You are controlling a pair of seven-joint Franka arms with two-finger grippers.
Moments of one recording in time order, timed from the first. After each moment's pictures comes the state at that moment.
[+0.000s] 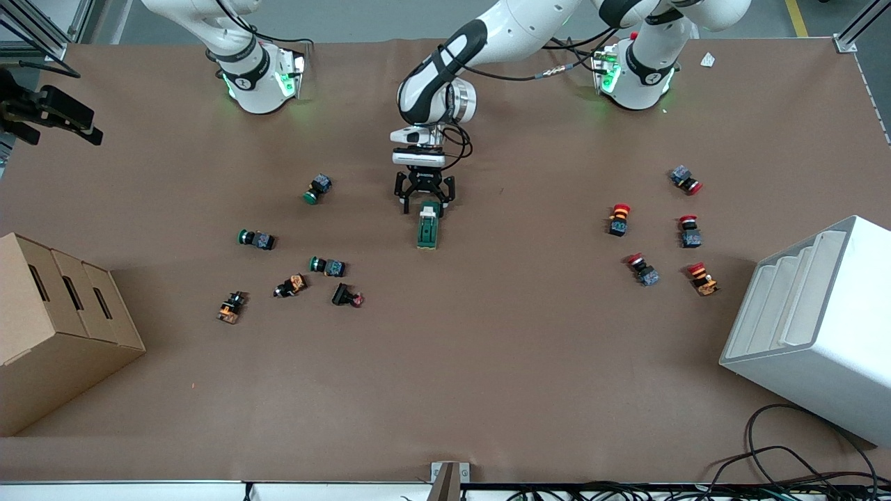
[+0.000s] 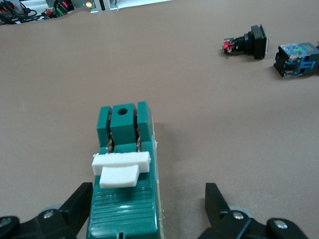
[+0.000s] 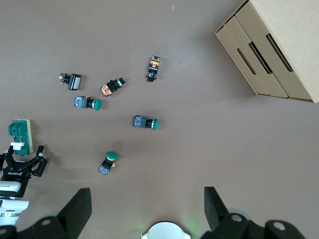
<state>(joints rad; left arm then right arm) -0.94 0.81 -0.30 -1.82 1.76 2.18 -2.35 0.00 -0.09 -0.03 -1.54 0.02 1.38 0.01</state>
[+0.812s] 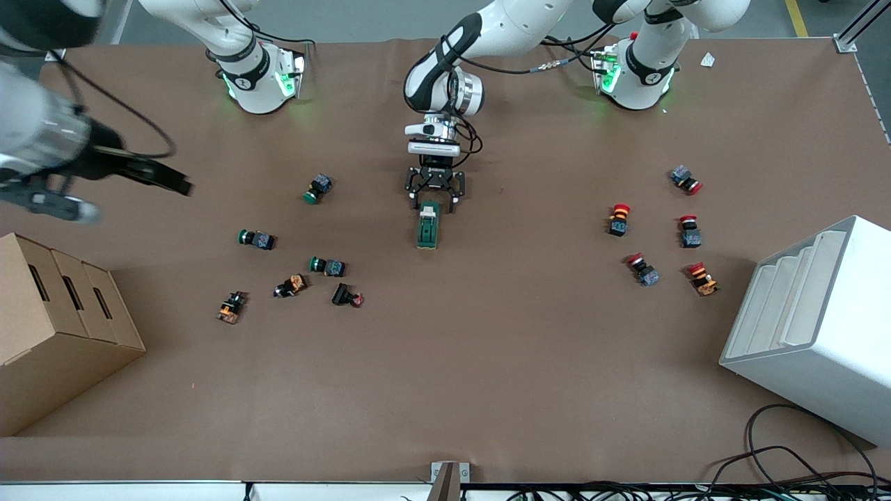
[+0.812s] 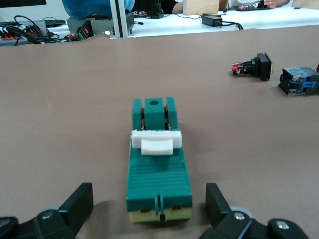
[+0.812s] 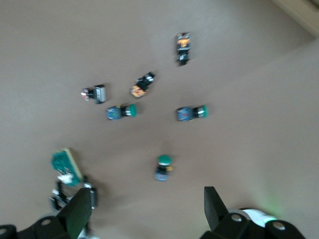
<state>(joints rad) -0.99 0.81 -0.30 -1.92 1.88 2.00 -2.58 0.19 0.04 -0.01 -1.62 0.14 1.54 0.58</state>
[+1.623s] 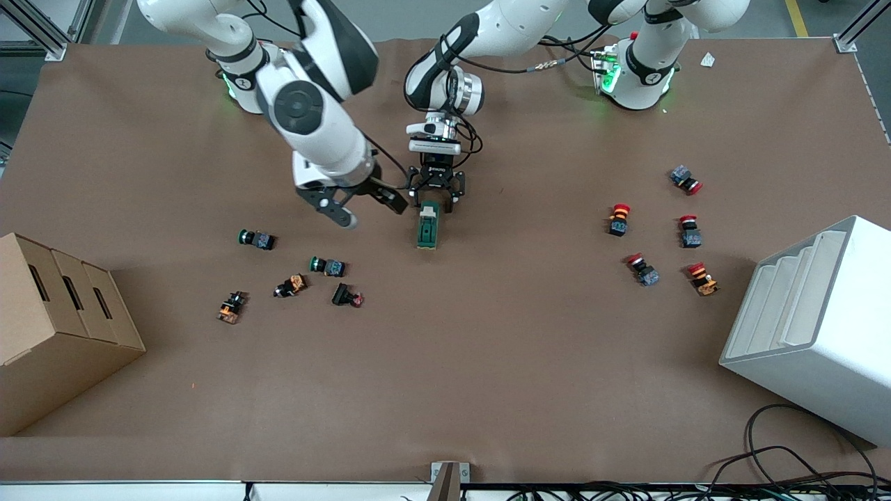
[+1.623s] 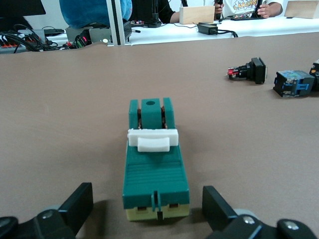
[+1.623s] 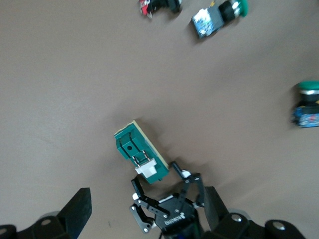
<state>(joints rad) -1.00 0.84 -0.29 -1.90 1.92 1.98 -2.60 0.68 0.22 0.00 -1.93 0.22 2.16 1.22</state>
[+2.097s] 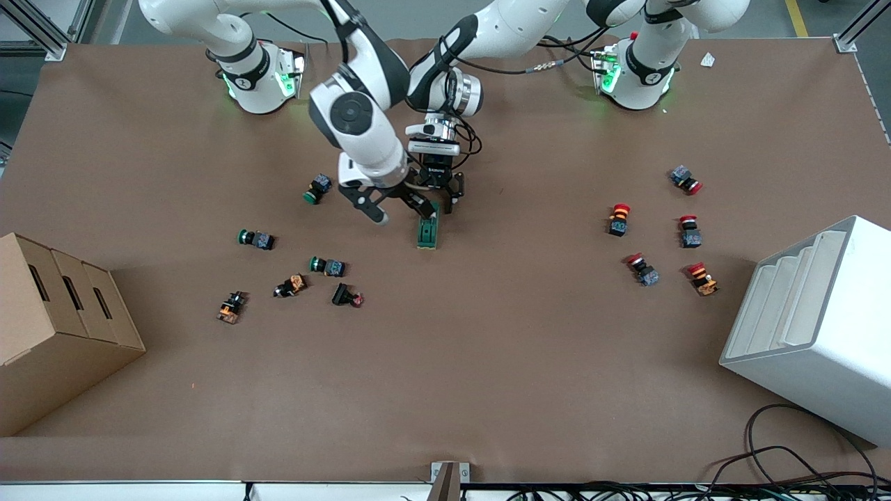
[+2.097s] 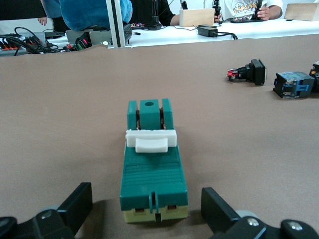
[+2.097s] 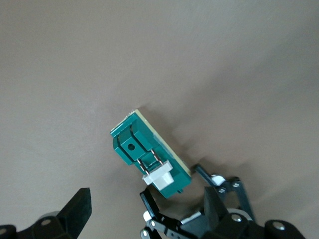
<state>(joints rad) -1.01 0.84 -0.29 -1.90 1.92 1.96 -2.60 0.80 0.35 0.00 -2.04 0.22 2.50 1.38</state>
